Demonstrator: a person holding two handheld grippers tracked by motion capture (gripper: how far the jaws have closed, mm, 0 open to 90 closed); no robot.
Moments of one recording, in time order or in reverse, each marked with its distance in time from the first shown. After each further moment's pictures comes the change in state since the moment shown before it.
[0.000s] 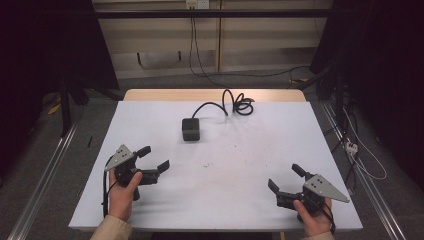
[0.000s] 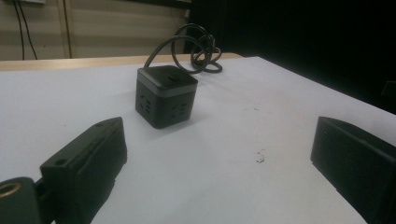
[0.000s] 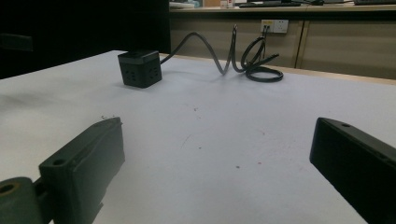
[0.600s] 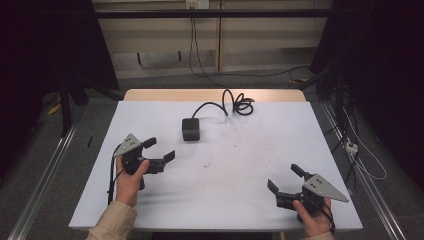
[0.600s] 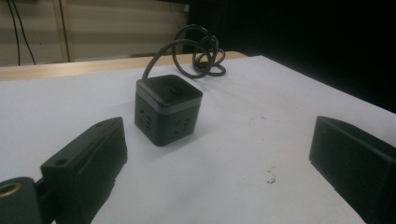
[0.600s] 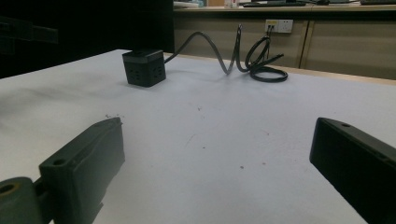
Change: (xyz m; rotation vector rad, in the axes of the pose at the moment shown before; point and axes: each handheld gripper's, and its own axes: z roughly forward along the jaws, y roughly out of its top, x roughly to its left) left arm 0.006 0.017 0.026 0.029 -0.006 0.006; right arm 0.000 0.000 0.000 0.003 0.016 -0.010
